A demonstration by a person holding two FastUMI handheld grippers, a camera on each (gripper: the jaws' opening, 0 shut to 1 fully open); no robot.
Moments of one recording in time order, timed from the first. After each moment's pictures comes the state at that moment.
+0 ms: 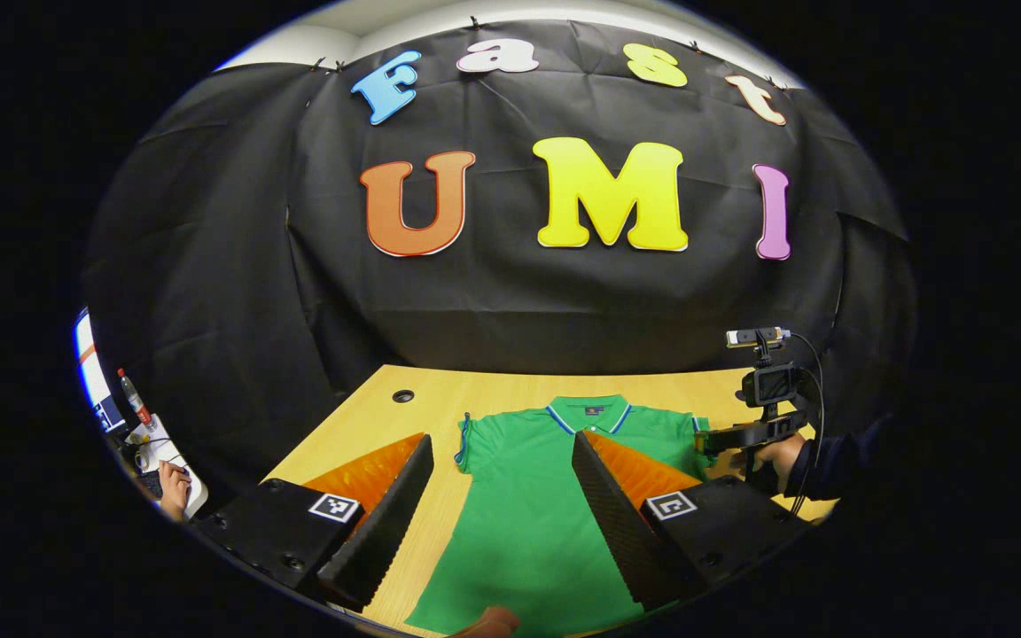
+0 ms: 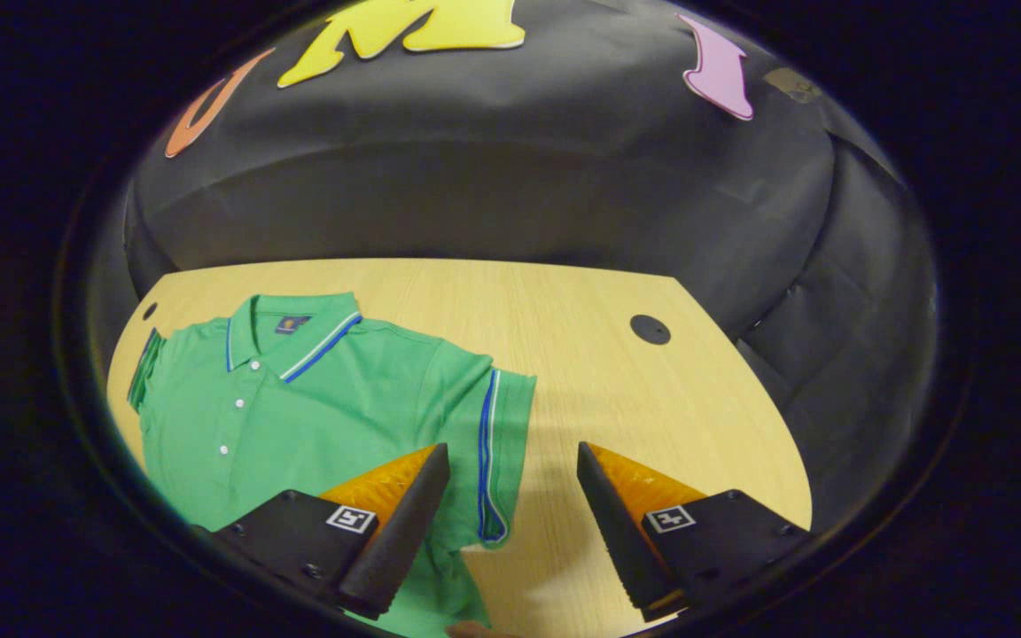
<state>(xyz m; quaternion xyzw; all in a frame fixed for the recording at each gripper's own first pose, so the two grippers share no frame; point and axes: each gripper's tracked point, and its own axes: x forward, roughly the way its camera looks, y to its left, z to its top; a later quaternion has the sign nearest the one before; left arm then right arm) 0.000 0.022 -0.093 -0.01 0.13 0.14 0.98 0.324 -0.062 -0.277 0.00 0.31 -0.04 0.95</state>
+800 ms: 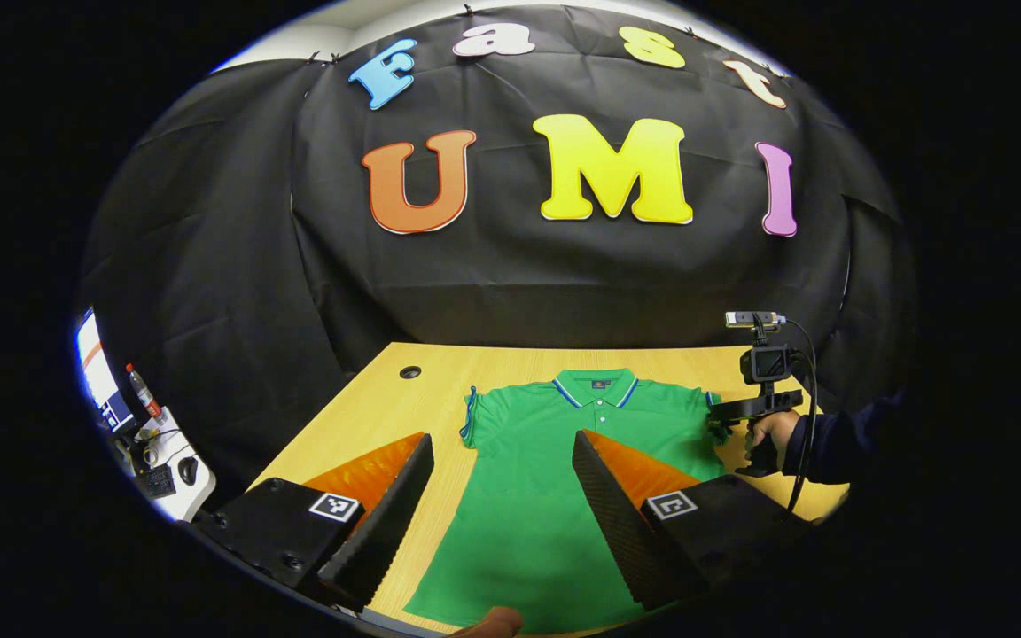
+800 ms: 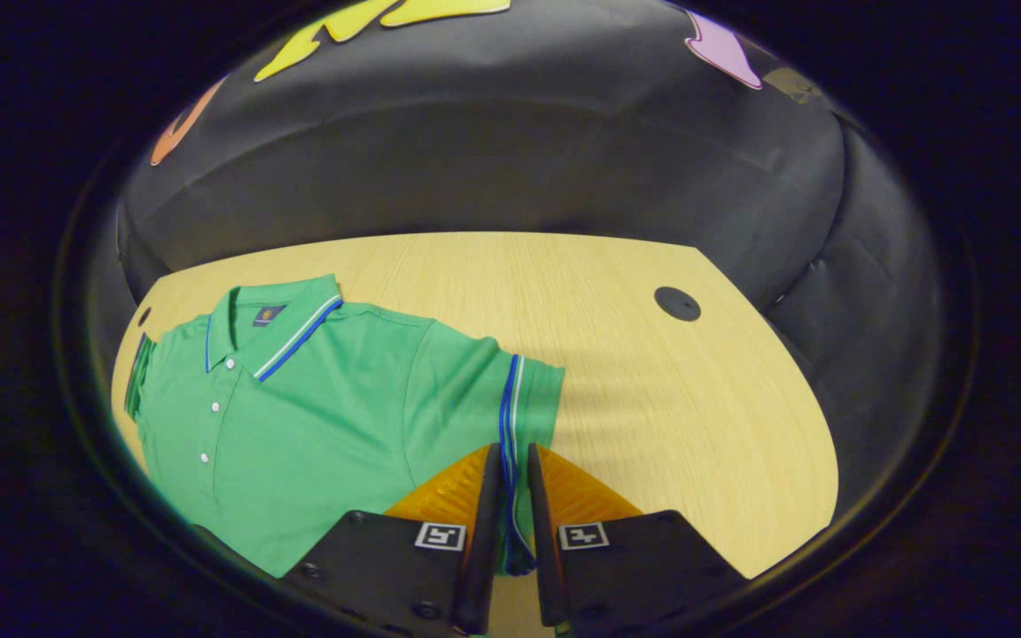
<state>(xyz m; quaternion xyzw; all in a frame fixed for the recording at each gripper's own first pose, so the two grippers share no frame) -0.007 0.008 -0.117 0.00 0.17 0.15 0.97 0.341 -0.059 -0.298 0.03 0.33 -0.02 0.94</state>
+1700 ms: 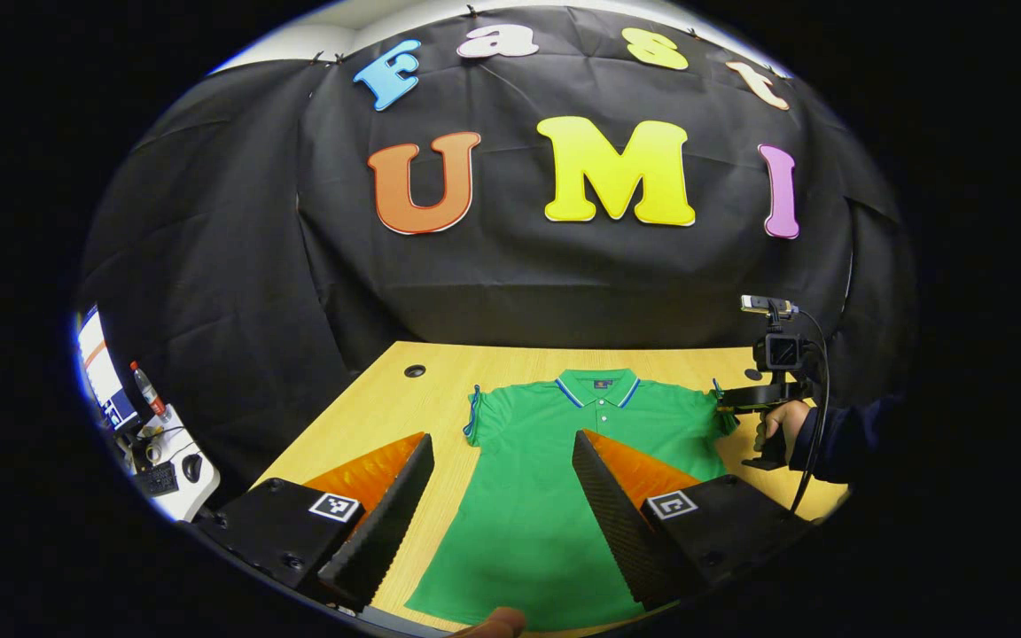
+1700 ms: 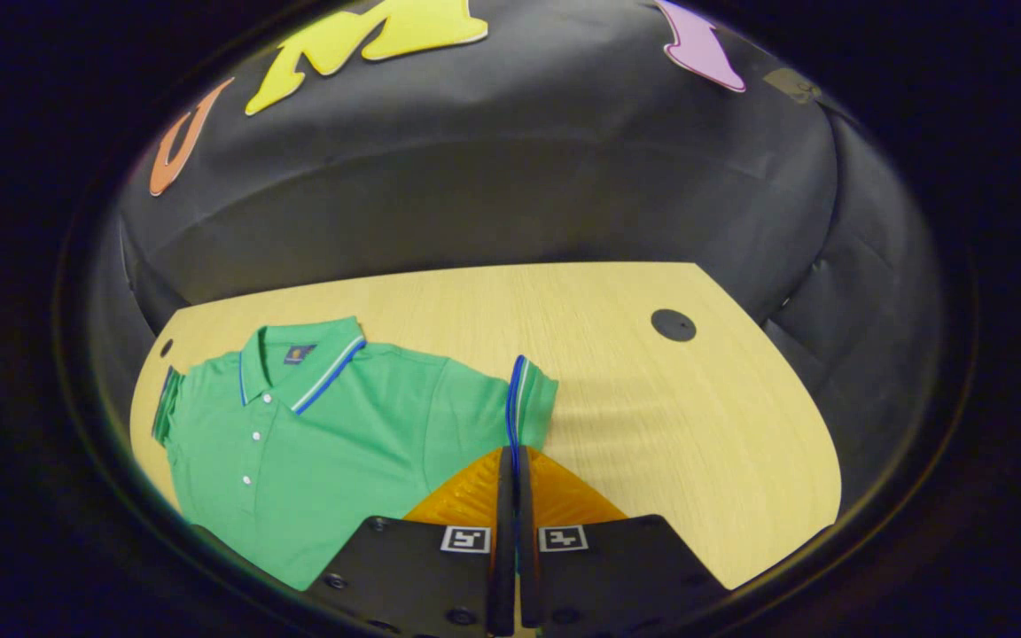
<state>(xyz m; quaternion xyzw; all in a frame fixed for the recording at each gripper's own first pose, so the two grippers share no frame) -0.017 0.006 -0.110 -0.01 0.16 0.16 0.97 0.337 -0.060 -0.253 0.06 0.30 0.00 0.95</state>
